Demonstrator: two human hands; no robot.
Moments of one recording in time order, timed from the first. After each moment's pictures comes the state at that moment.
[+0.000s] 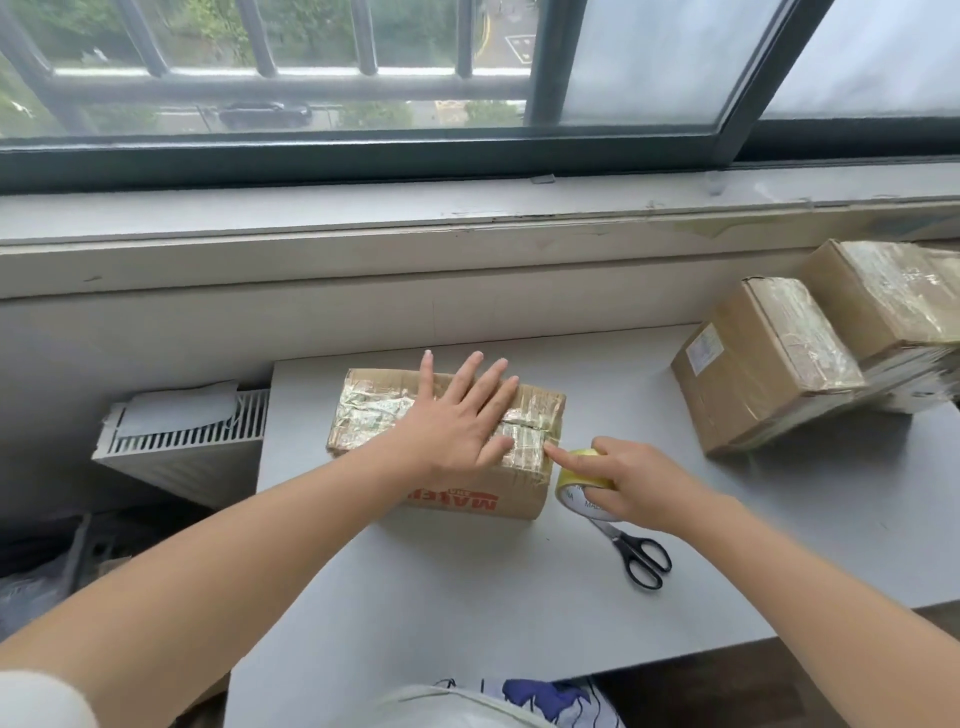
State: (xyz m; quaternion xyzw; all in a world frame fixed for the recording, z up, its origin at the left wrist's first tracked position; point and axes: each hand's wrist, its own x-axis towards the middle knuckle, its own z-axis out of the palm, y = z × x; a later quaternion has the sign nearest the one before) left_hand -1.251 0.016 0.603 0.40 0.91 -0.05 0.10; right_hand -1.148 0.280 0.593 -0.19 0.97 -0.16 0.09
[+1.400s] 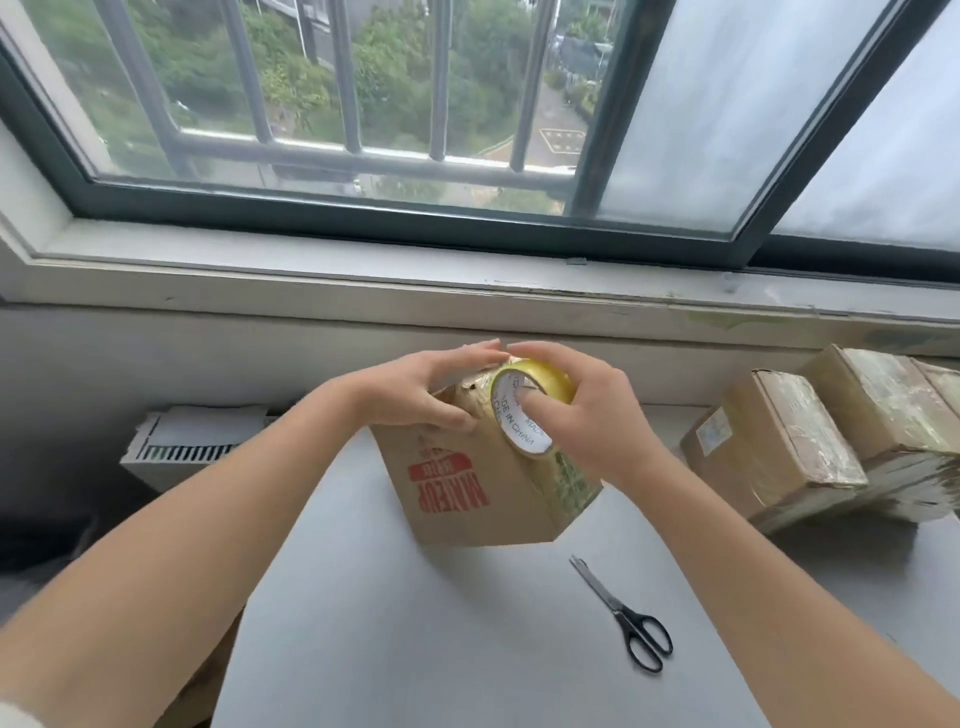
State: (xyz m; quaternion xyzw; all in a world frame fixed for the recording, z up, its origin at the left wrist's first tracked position) left_hand -1.306 -0.062 0.710 0.31 0.79 0.43 0.31; right_hand -1.208 0.161 0.754 -0.05 0.87 -0.48 -0.03
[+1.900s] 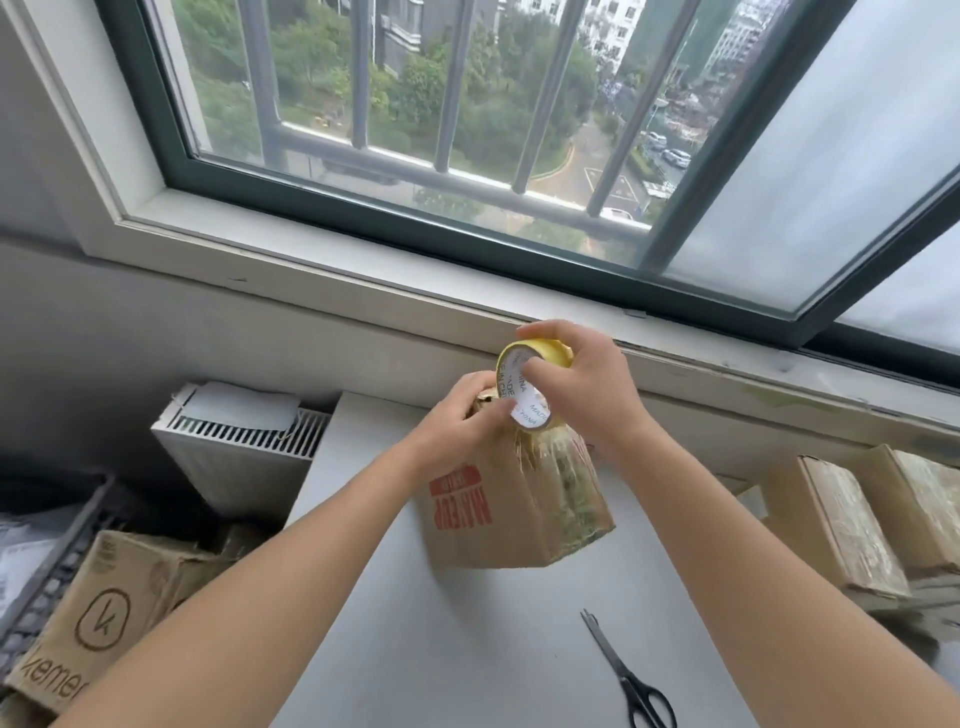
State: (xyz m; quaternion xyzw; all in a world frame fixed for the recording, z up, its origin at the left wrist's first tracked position) left_hand -1.281 -0.062 0.662 0.09 0.74 0.65 0.14; right_hand -1.282 0.097 0.774 -0.03 0.89 -0.45 -0.03
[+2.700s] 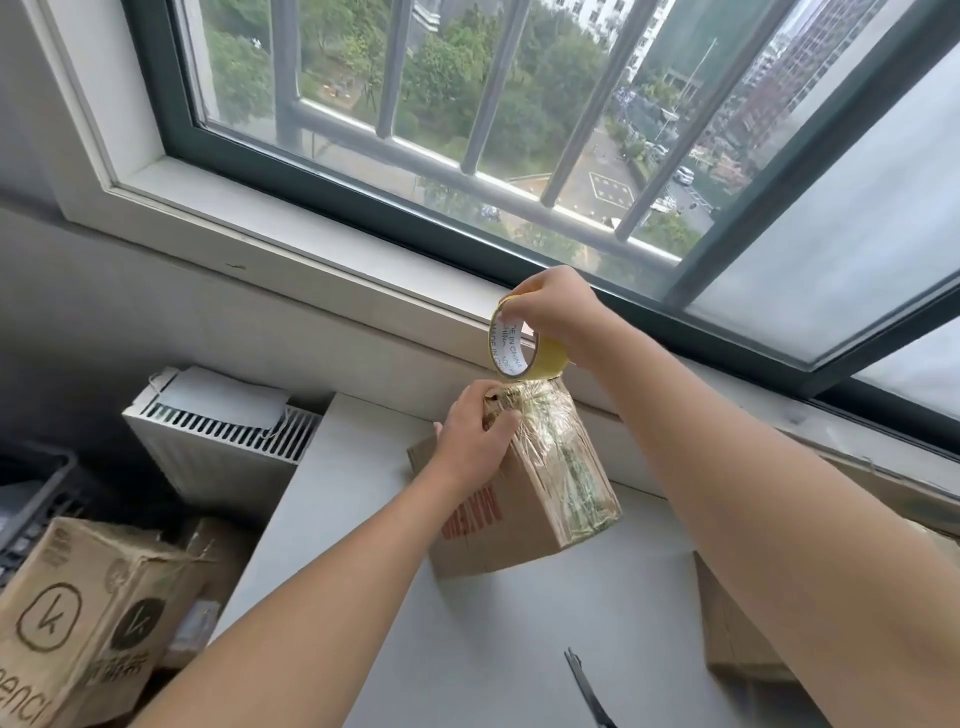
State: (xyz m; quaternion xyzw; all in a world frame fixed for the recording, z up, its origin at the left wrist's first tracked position) left_hand -1.320 -0.032 0.639 -0.05 0.74 0.67 0.05; right_hand -1.415 0.040 0.793 0.01 0.96 -0.28 0.09
